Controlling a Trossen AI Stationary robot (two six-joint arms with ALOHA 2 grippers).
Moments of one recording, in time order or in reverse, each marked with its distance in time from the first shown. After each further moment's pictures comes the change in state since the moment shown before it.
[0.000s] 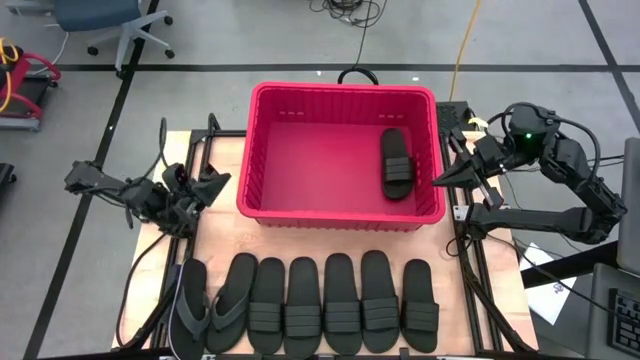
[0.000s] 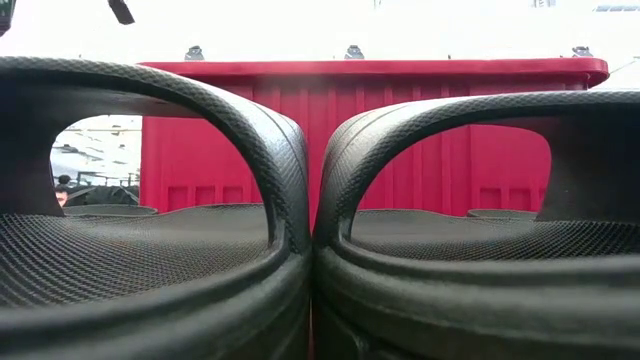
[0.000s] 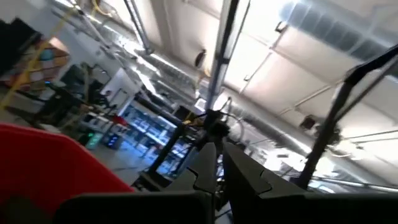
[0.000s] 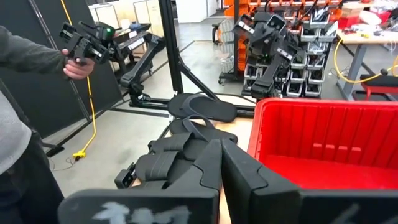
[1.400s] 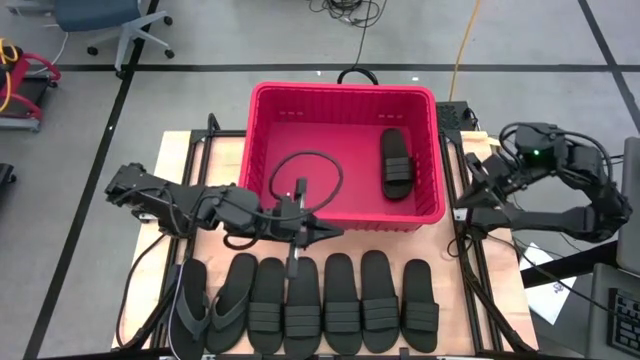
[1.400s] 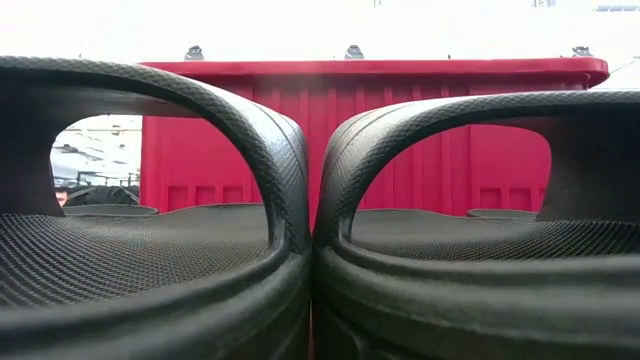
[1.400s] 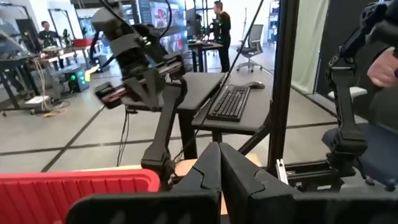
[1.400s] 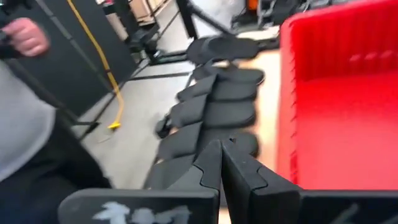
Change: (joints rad) left arm 0.012 1.021 1.327 -0.972 0.288 0.338; right arm 0.111 -0.110 0.000 -0.361 0.075 0.109
